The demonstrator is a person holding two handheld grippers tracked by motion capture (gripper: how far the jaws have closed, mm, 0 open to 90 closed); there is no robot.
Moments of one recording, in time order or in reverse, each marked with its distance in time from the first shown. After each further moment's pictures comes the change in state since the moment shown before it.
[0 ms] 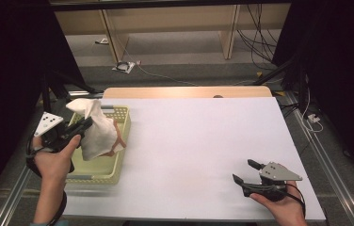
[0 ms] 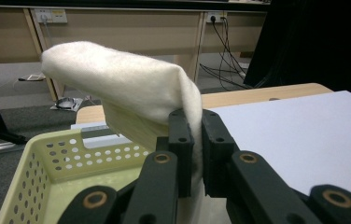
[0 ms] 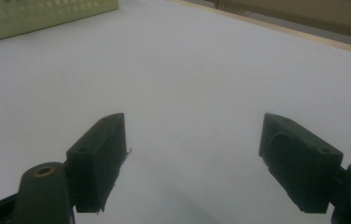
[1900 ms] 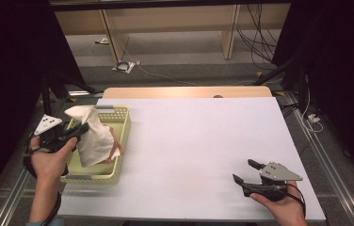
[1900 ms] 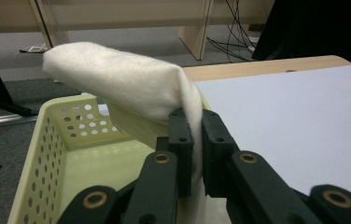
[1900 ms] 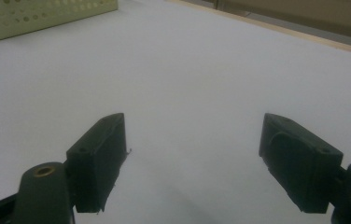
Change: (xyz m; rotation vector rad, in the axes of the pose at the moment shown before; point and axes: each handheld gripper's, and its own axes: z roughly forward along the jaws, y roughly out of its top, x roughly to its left) left arm 0.025 -0.014 0.007 0.107 0.019 -0.014; right arm 0.000 0.000 0.000 -0.001 -0.001 0.002
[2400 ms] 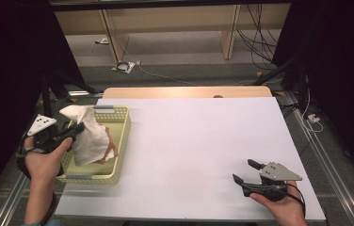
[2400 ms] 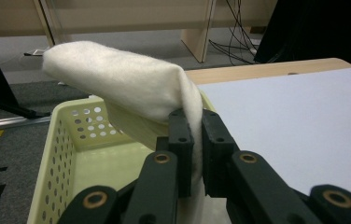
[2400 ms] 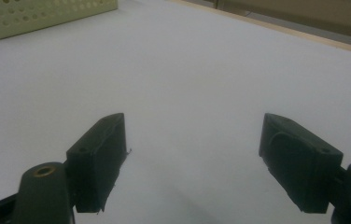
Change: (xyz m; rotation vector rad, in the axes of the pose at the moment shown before) left arm 0.006 0.002 -0.009 -0.004 0.005 0.006; right arm 0.000 0.000 0.001 -0.001 0.000 0.002
